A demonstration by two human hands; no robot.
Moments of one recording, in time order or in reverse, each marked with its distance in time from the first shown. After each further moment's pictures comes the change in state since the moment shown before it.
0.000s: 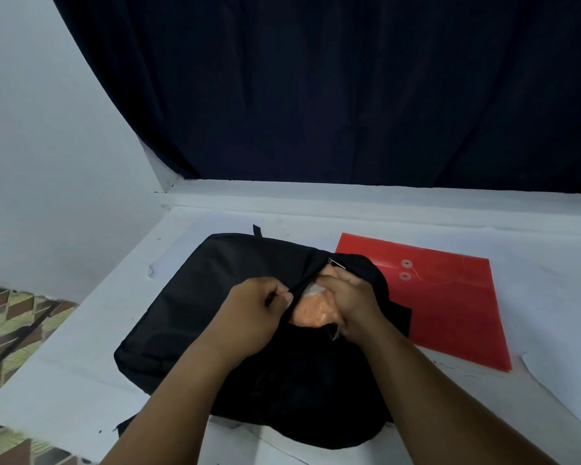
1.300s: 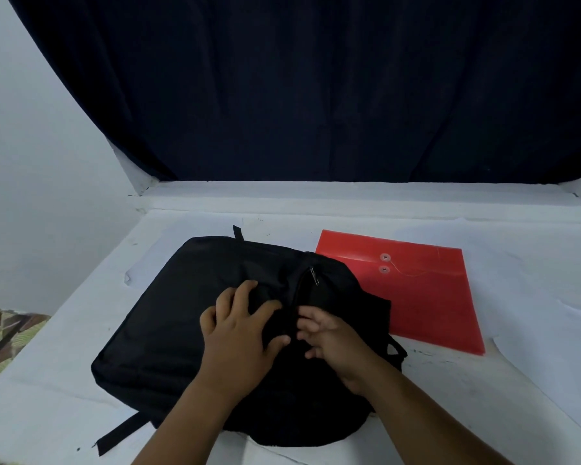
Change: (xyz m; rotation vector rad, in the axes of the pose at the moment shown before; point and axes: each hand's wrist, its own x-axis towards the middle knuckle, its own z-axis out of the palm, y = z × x) left_hand -0.012 -0.050 0.044 0.667 0.142 0.201; right_hand -0.047 0.032 -0.034 -0.448 -0.344 0.057
